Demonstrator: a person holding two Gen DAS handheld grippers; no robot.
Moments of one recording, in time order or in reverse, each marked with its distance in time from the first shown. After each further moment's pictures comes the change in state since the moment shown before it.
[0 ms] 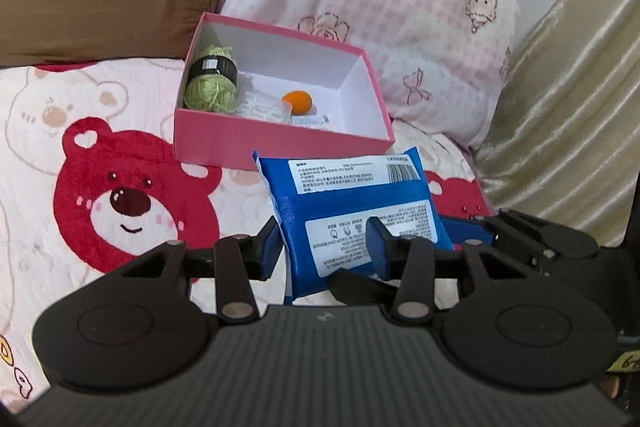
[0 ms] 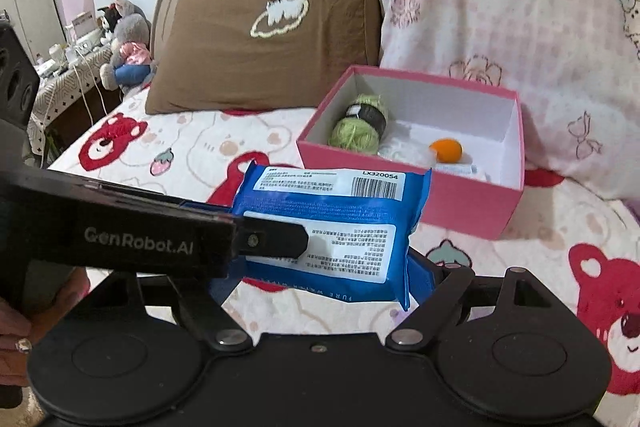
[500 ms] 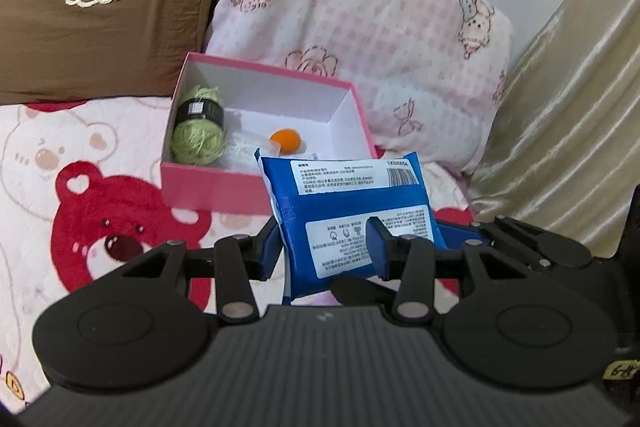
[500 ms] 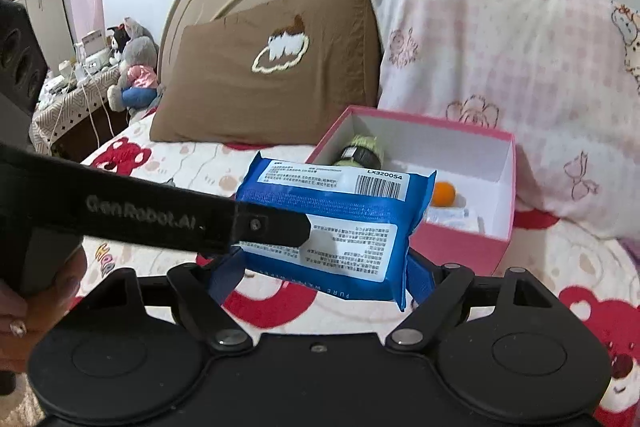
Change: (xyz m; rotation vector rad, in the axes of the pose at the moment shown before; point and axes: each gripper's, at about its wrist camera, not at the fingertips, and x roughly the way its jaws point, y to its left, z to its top) left arm 0.002 -0.015 0.049 0.016 -0.039 -0.011; right arm -0.010 -0.019 0.028 -0.023 -0.079 0.016
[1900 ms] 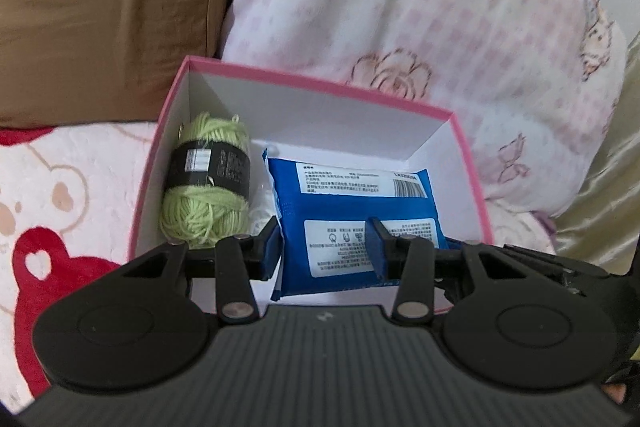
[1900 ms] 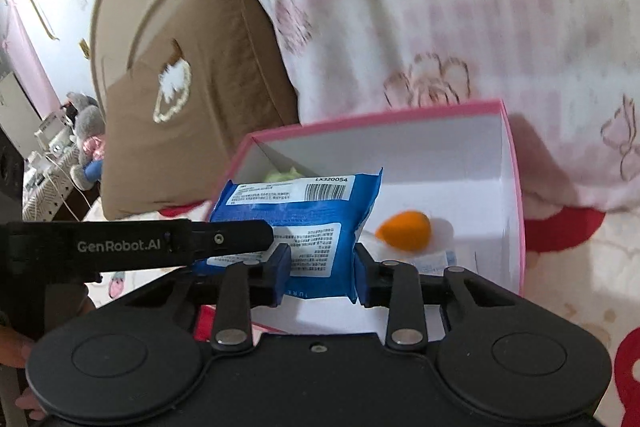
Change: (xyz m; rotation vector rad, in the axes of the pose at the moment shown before) left arm 0.188 0.053 0.079 -0.041 0.052 0.136; right arm 0.162 -0.142 0.042 0.292 0.022 0.079
